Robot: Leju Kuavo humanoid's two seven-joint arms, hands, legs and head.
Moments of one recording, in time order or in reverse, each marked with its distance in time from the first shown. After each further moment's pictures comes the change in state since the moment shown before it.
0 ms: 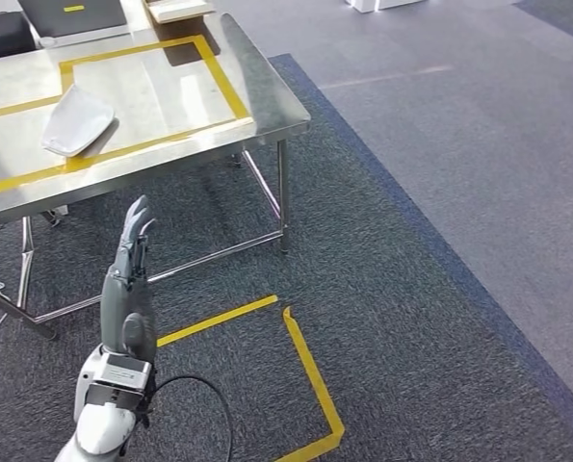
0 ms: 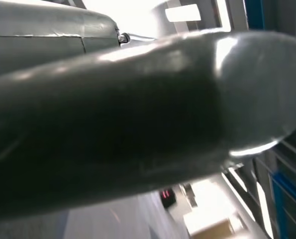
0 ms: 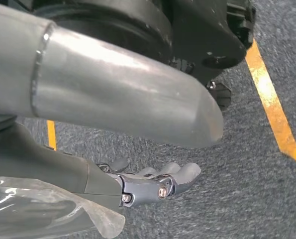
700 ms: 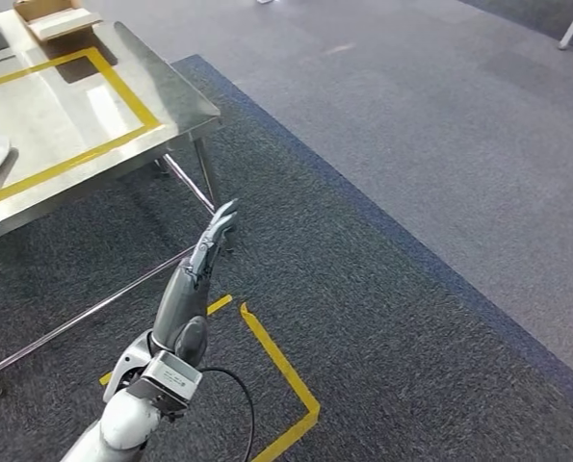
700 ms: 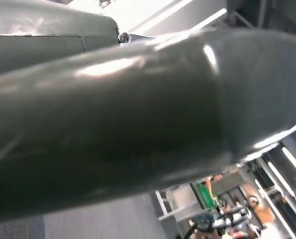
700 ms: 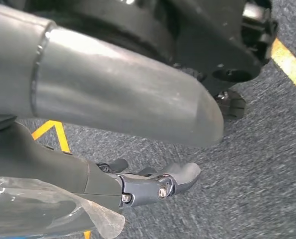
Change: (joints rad) left arm -0.112 0.039 -0.185 0.013 0.054 -0.114 0.117; right arm 0.010 -0.003 -0.009 0.007 0.010 0.006 0.018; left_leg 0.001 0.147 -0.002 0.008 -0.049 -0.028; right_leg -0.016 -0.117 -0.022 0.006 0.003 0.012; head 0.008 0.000
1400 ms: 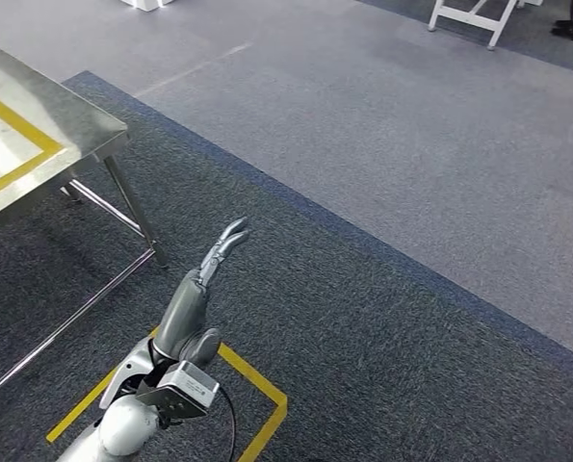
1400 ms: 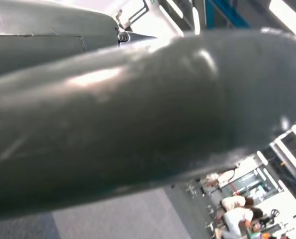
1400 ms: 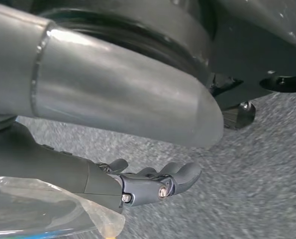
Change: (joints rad) left arm 0.027 0.043 -0.010 0.010 -0.065 -0.003 0.038; right arm 0.009 0.000 0.000 0.002 0.038 0.008 0.013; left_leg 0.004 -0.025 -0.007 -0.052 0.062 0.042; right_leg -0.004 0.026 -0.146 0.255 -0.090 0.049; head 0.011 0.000
